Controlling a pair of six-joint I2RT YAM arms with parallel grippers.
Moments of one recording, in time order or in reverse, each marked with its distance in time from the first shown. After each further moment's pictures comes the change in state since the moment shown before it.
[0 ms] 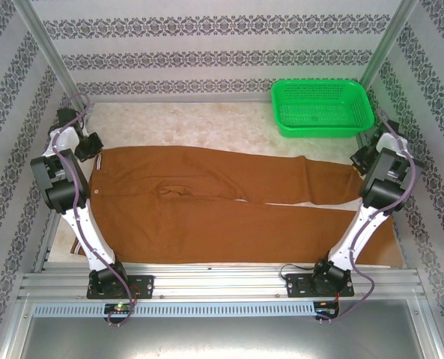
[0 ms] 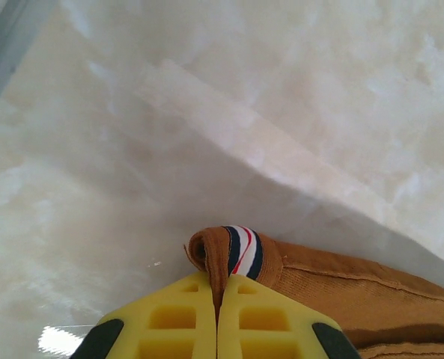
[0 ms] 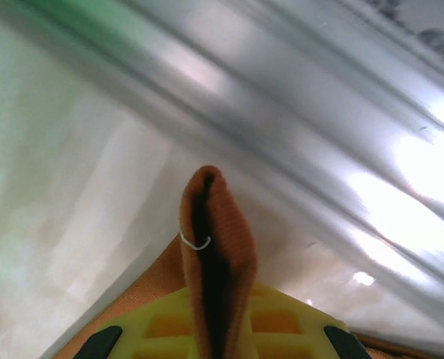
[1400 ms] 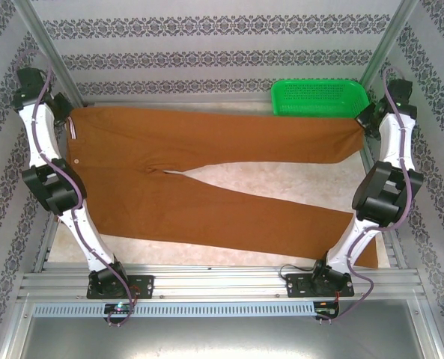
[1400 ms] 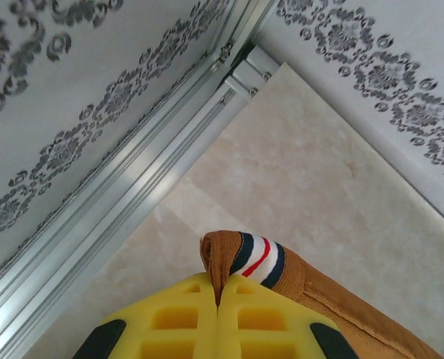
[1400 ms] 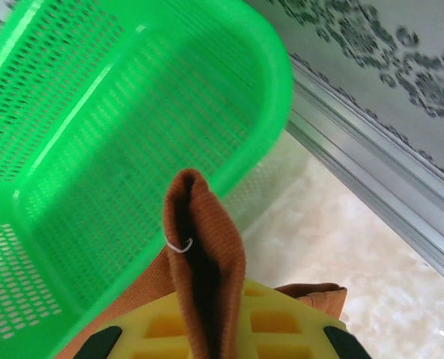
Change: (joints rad) left arm 0.055 0.005 0.570 -0.275 -0.084 -0.118; right arm 0.087 -0.217 0.230 -0.011 -0.040 -0.004
